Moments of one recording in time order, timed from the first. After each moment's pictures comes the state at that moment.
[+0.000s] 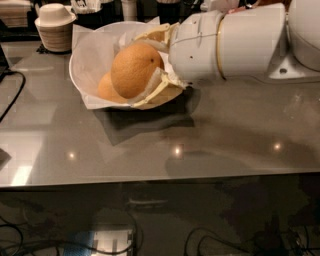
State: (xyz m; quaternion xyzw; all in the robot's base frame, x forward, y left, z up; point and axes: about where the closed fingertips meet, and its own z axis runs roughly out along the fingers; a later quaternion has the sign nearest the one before) arm 0.471 0.029 1.041 -0.66 0.49 0.08 0.57
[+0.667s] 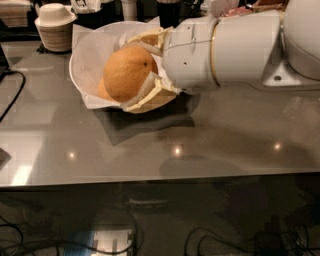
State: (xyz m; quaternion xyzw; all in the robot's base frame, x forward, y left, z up) arm 0.460 0.040 1.040 -0.66 0.48 0.08 0.58
